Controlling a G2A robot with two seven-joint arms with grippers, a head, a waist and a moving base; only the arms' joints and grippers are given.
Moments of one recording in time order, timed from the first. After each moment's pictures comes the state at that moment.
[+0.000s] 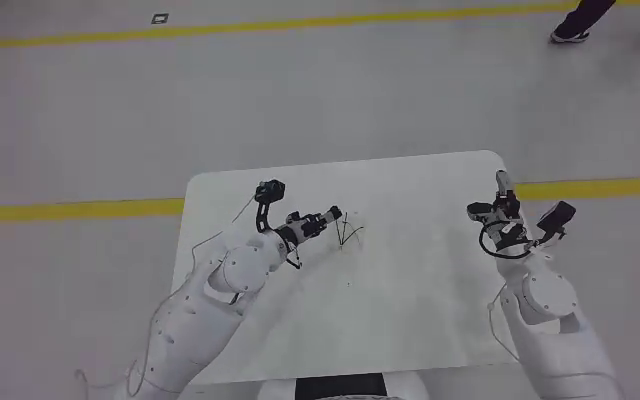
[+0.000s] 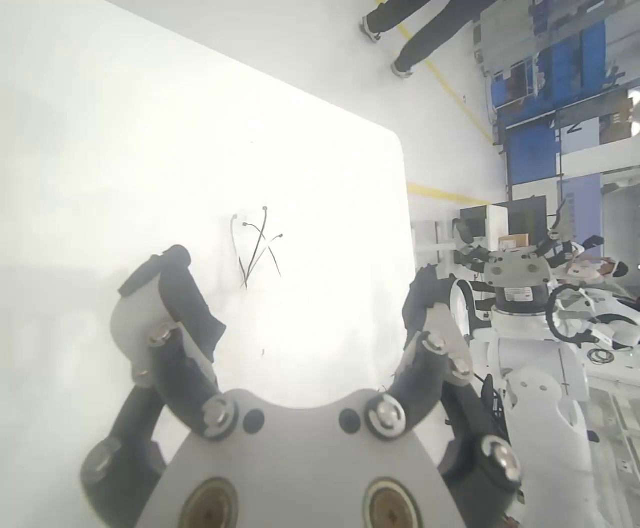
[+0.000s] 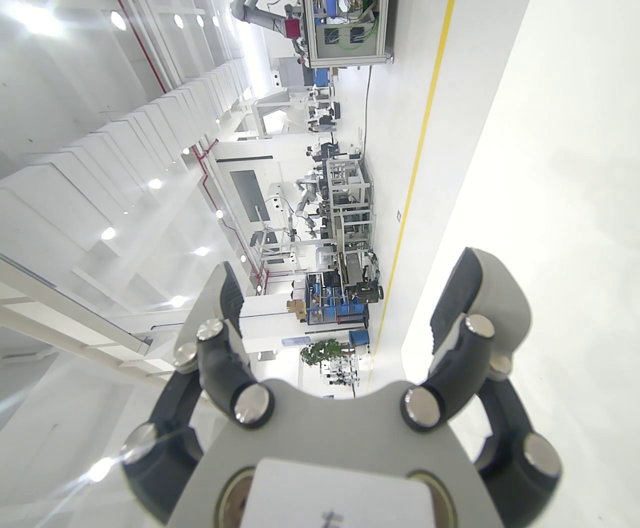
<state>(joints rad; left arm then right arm) 1.32 -1.17 -1.04 -1.79 0.38 0.34 -0.53 -1.73 -1.15 1.60 -1.80 0.42 0.00 0.00</state>
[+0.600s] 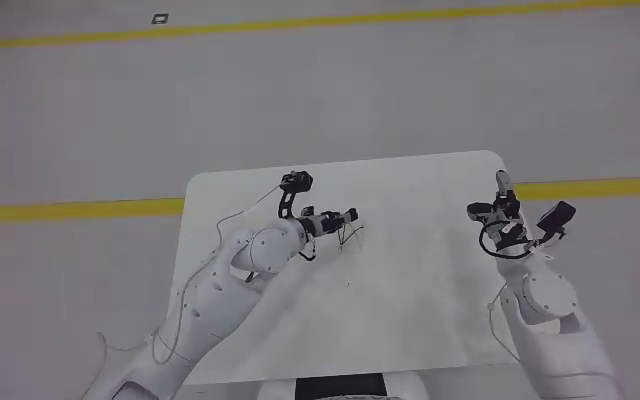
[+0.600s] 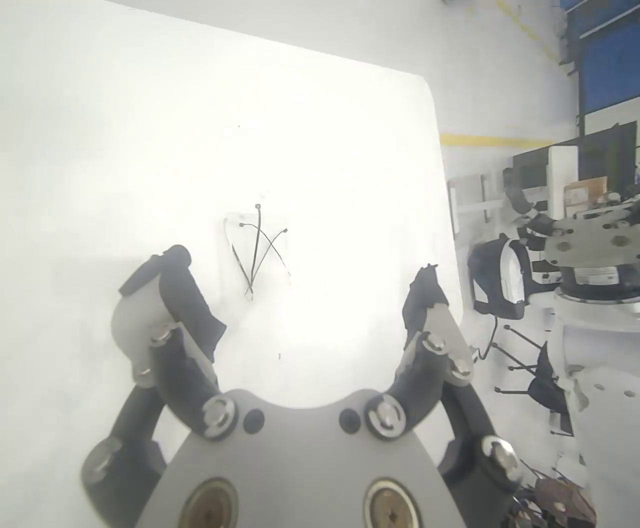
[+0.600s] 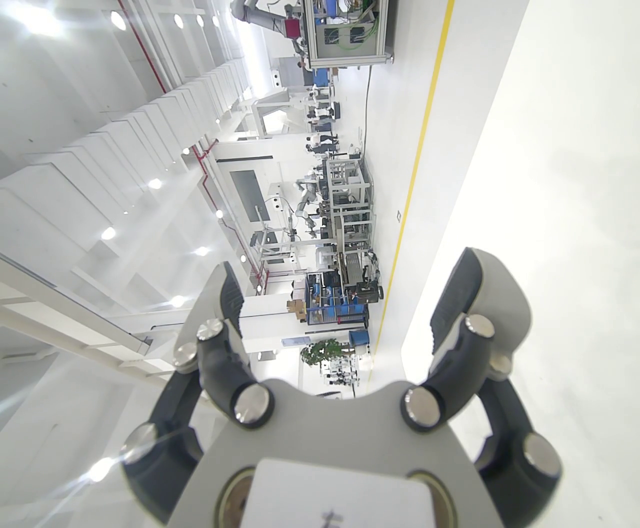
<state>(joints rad) 1.11 -1.23 -0.88 -1.61 0.50 0.34 -0.68 -1.73 -1.15 1.60 -1.80 0.42 0.00 0.00</state>
